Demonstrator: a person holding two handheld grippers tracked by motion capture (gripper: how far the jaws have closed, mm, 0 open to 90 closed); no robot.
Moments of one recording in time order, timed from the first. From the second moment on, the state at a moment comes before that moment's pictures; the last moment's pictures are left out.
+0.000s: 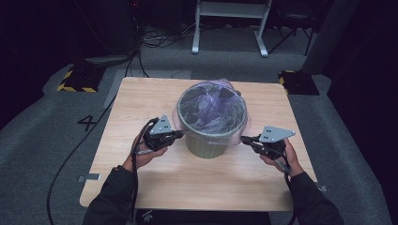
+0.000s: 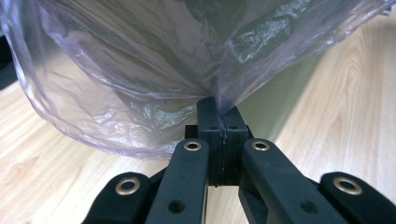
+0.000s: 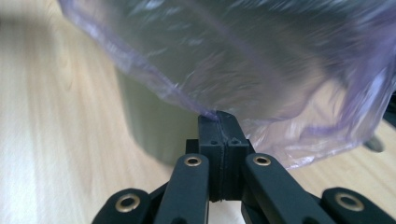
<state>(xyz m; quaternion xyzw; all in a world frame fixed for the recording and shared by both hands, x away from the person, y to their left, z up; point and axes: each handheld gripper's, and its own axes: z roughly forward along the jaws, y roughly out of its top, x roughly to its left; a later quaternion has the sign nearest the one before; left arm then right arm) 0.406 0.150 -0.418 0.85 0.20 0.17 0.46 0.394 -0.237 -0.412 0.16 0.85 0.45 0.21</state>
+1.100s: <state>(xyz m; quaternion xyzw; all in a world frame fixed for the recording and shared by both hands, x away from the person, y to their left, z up) 0.424 0.151 -0.481 0.88 0.26 0.14 0.38 0.430 -0.244 -0.491 0.25 0.89 0.36 0.12</state>
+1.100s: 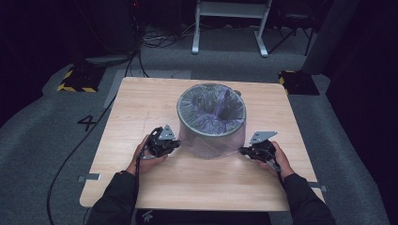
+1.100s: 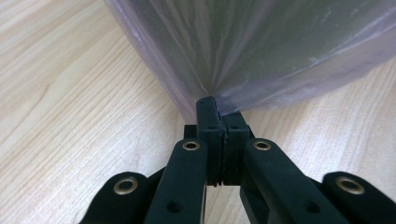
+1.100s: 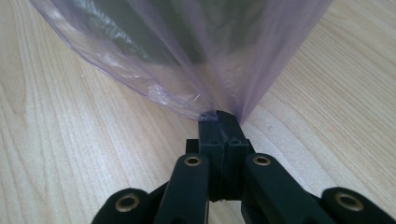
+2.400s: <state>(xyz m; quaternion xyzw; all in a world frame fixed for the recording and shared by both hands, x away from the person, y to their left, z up) 0.366 0.180 -0.498 0.87 0.32 0.12 0.35 0.398 -0.293 -0.400 0.26 0.81 0.49 0.19</state>
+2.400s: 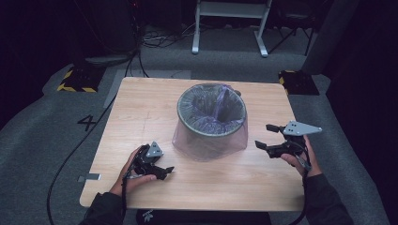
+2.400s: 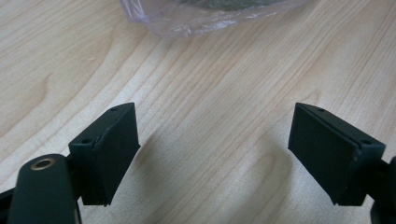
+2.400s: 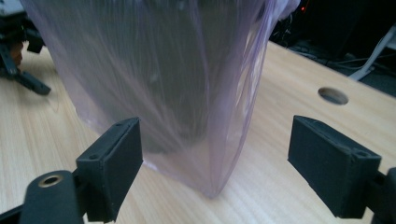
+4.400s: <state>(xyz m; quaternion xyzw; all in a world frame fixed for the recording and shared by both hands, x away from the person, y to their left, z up) 0.373 0.181 -0.504 0.87 0.31 0.13 0.36 0.451 -0.207 -0.307 0.21 0.82 0.48 0.25</state>
